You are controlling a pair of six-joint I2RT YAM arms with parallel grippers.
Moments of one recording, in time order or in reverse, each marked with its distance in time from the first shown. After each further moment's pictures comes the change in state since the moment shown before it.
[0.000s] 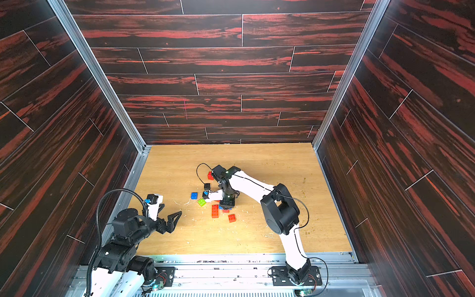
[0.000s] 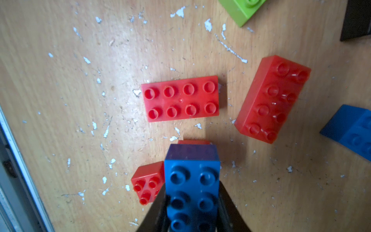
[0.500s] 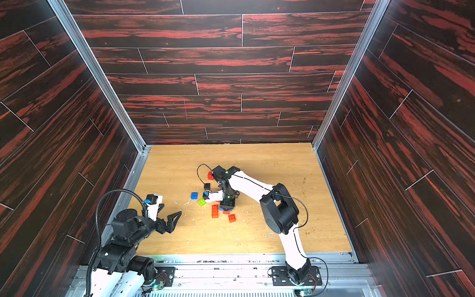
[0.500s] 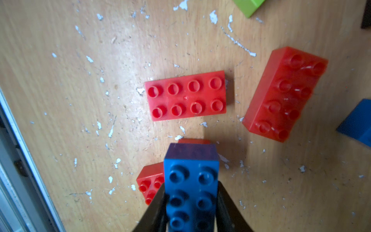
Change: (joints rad) left arm 0.000 -0.011 0.000 0.000 0.001 0.000; right arm 0.000 0.016 0.004 -0.019 -0.007 0.029
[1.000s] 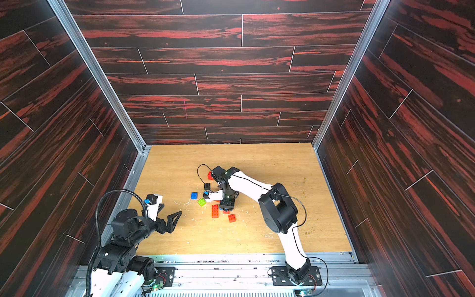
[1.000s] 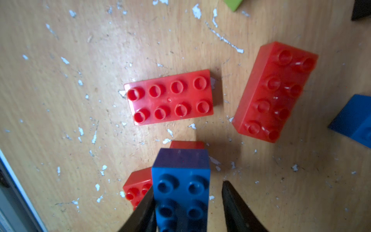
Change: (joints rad) left arm 0.000 0.000 0.000 0.000 0.000 0.000; right arm 0.000 0.011 0.000 0.034 0.038 0.018
